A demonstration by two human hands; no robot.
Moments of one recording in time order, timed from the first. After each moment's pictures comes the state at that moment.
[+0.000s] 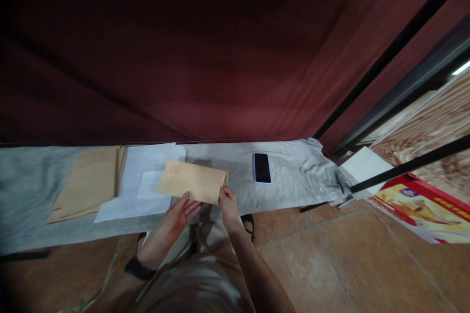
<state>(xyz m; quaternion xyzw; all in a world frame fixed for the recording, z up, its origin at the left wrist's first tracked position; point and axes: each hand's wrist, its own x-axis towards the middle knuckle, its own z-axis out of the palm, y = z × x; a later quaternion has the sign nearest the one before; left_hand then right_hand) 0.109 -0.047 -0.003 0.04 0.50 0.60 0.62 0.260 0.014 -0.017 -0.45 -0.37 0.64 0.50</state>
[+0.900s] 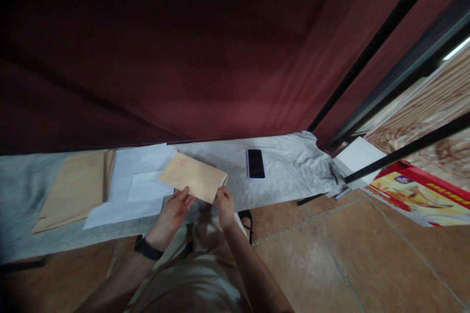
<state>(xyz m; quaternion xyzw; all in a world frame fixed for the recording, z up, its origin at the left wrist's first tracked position) 0.130 -0.007 0.005 -0.03 0.51 0.64 0.57 0.271 0.009 -0.021 -0.46 -0.28 0.66 0.52</state>
